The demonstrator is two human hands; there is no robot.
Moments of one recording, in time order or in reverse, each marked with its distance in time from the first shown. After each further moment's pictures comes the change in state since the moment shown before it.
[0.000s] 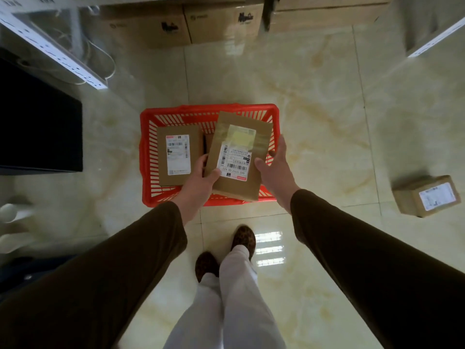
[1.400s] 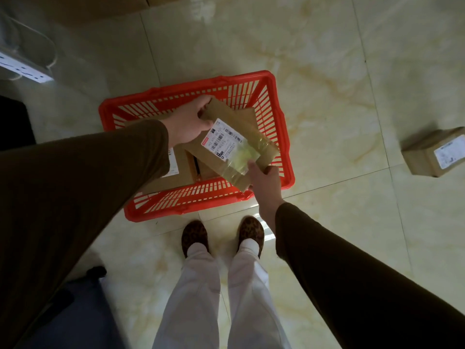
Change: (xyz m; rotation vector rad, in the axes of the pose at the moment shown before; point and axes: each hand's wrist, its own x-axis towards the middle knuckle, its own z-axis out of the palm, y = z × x) left_hand 0.159 0.064 -0.021 0.711 -0.326 0.251; right_hand 0.045 0.094 0.077 0.409 0.286 0.367
